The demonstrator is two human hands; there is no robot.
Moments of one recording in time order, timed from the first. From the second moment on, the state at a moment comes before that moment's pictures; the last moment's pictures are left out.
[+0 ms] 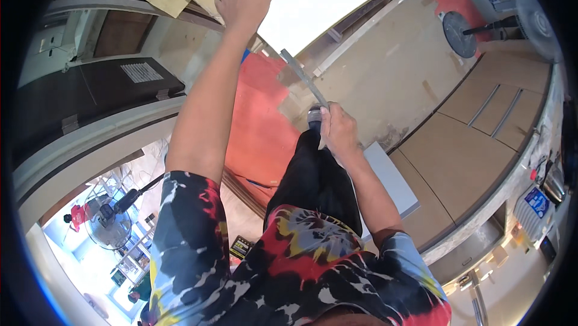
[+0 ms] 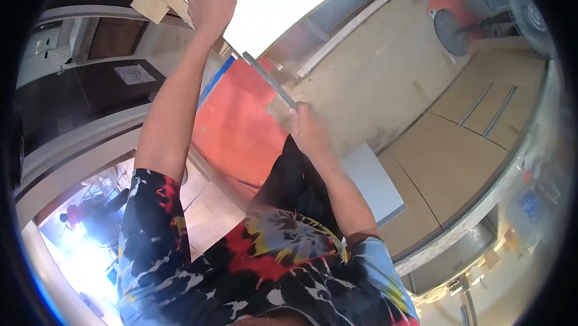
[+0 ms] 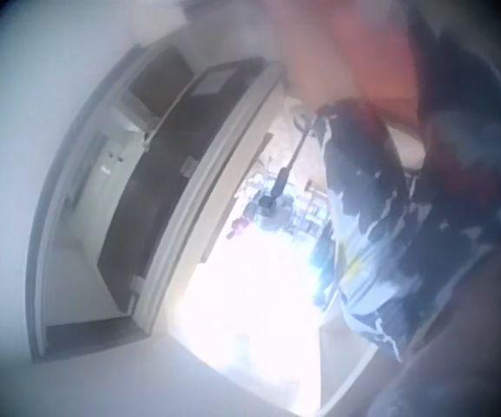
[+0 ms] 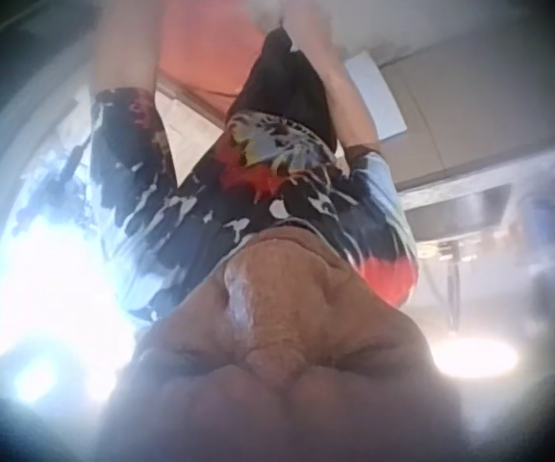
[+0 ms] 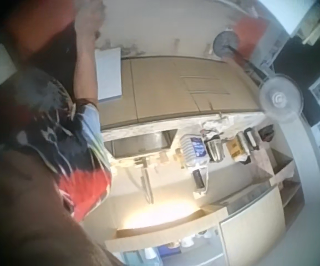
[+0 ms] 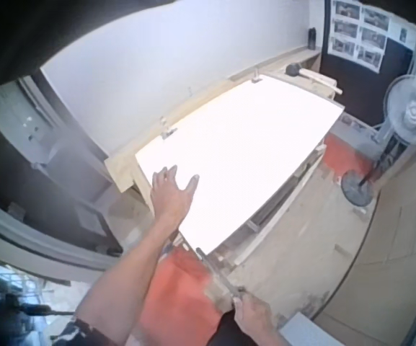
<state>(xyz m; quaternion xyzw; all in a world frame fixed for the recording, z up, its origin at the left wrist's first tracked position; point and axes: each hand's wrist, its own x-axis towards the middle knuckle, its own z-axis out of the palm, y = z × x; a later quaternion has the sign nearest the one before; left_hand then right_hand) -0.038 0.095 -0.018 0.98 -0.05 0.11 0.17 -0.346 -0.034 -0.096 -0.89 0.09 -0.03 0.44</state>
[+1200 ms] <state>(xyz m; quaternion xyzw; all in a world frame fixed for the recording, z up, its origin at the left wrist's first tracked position) -0.041 0.094 -0.020 0.97 -0.02 0.17 0.19 -0.315 -0.019 -0.101 -0.90 0.06 -0.17 0.40</state>
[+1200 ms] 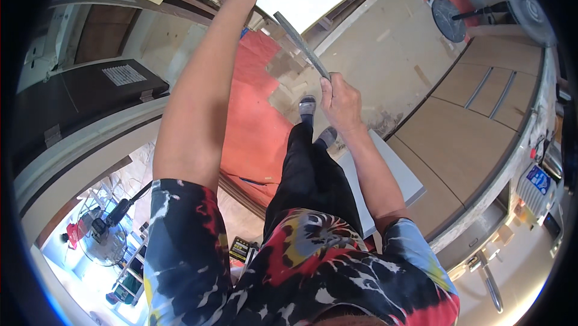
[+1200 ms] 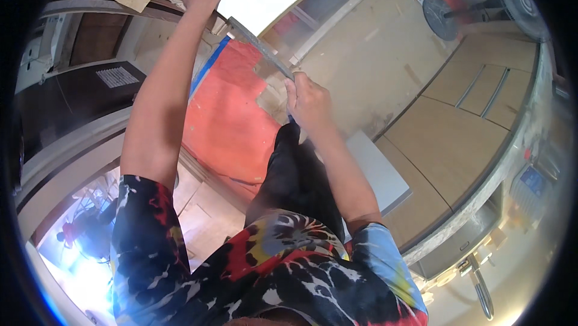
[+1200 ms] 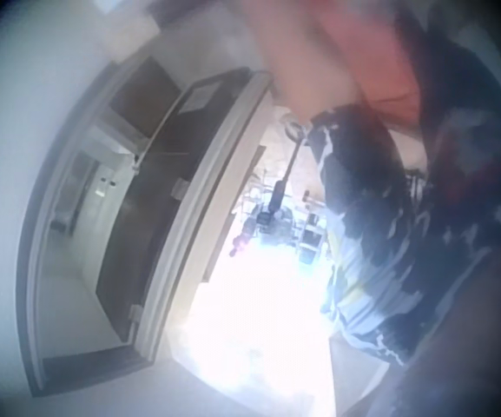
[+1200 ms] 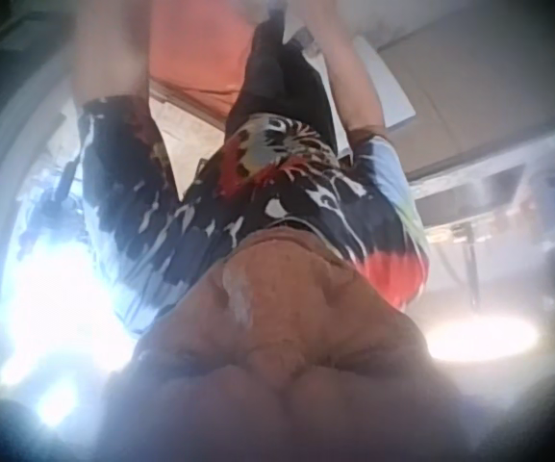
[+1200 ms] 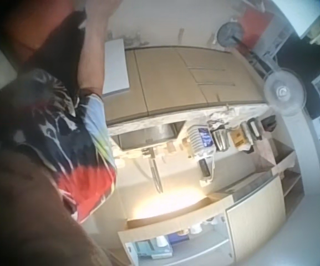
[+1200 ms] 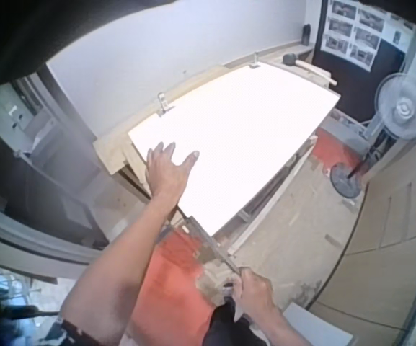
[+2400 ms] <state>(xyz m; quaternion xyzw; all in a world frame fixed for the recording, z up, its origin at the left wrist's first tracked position) -0.038 0.091 -0.011 0.99 -0.04 0.10 0.12 -0.317 -0.047 -0.121 -0.90 0.06 -0.12 0.41</state>
